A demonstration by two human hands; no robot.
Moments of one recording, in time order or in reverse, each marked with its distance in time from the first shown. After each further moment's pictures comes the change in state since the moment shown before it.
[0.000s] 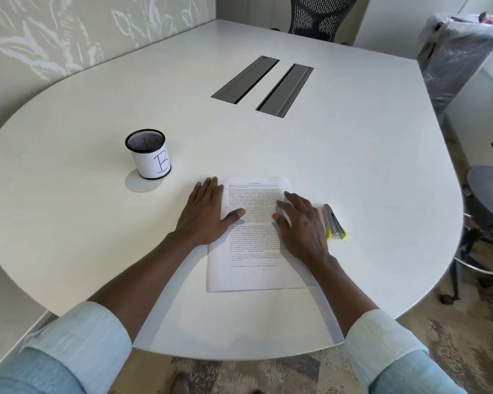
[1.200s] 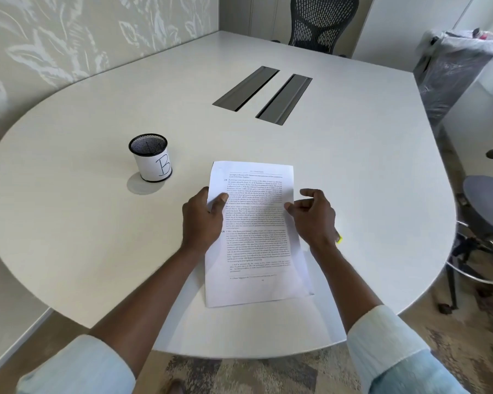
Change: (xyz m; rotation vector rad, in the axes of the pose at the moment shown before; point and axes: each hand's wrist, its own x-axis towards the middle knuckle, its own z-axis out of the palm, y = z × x) left_hand -0.036 0.047 -0.031 -0.731 0.514 -0.255; right_hand 0.021 -0.002 -0.034 0.455 0.126 0.506
